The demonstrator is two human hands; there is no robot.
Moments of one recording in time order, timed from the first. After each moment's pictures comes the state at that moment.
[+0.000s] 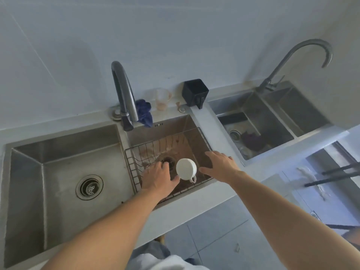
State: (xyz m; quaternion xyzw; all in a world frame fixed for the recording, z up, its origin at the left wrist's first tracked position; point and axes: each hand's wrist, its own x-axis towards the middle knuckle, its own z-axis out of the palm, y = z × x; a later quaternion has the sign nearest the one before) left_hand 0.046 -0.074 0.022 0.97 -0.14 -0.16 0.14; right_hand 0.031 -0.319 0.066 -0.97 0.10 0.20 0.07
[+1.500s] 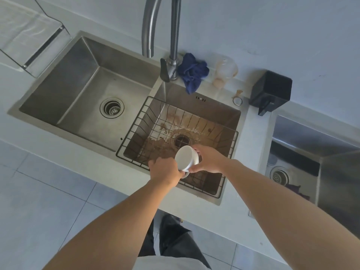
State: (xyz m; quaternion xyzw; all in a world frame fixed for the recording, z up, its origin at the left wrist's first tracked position) left_hand 0.021 -0.213 -0.045 0.92 0.28 -0.21 0.18; right_hand 0.163 -0.349 -0.051 -0.84 -0.30 0.43 0.15
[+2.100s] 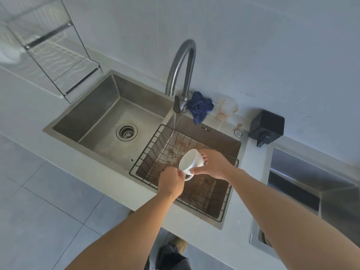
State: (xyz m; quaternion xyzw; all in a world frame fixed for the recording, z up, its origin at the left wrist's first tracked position) left_hand 0.028 -0.202 0.009 0.81 0.39 -0.06 0.43; right_hand 0.182 -0.317 0.040 -0.85 -0.33 0.36 0.21
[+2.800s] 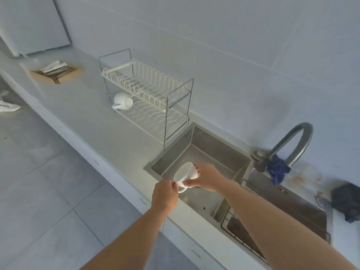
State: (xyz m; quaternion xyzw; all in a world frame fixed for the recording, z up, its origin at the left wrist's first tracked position) left_hand -0.144 0.124 0.072 0.79 0.46 0.06 0.40; right_hand 0.018 0.044 0.122 -0.84 -0.42 0.31 0.16
